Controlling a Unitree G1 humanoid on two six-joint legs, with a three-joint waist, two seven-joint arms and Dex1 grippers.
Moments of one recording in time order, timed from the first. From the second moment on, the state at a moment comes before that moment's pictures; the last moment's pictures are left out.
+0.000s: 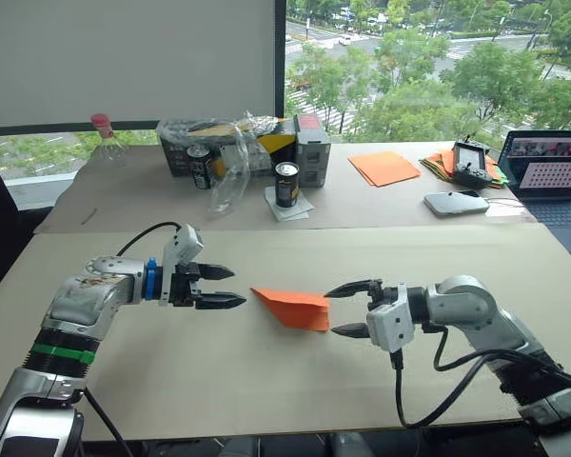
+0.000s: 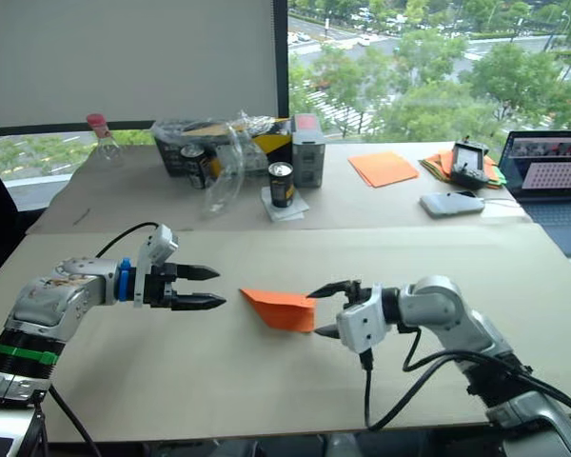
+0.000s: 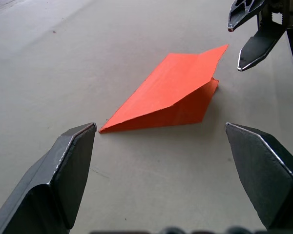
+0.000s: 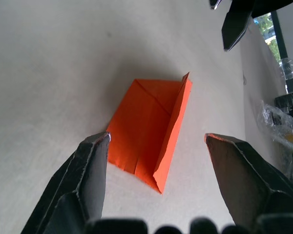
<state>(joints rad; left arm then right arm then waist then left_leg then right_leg) -0.58 0.77 -0.10 0.13 -0.47 0.65 -1.23 -0.42 -0.78 0.29 -0.01 -0.01 -0.53 1.01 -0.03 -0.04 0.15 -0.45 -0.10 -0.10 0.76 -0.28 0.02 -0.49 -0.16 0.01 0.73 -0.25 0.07</state>
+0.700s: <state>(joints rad) -0.74 0.62 -0.13 0.34 -0.34 0.46 -1.27 -0.32 -0.58 0.30 -0.17 -0.22 -0.16 0.78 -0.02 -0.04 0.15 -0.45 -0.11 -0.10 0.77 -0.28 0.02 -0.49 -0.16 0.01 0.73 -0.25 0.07</state>
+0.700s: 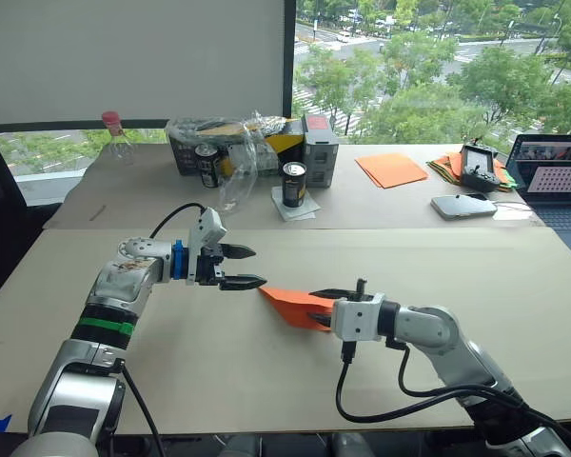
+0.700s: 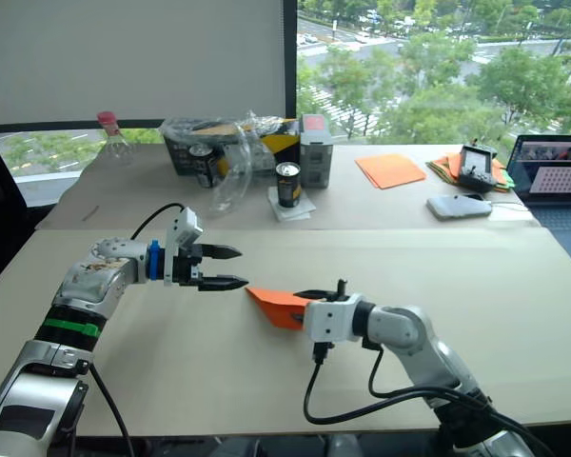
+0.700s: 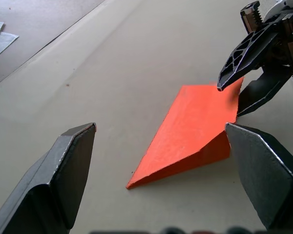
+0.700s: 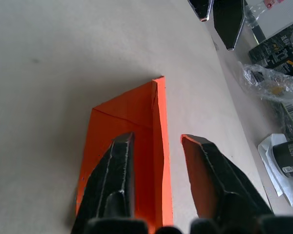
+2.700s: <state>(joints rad) -0.51 0.50 -0.27 0.31 -0.20 0.09 -1.37 -0.30 -0.62 0.34 -0.25 -0.05 -0.06 1.01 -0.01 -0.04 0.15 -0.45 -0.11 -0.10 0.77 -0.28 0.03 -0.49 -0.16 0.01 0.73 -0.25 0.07</state>
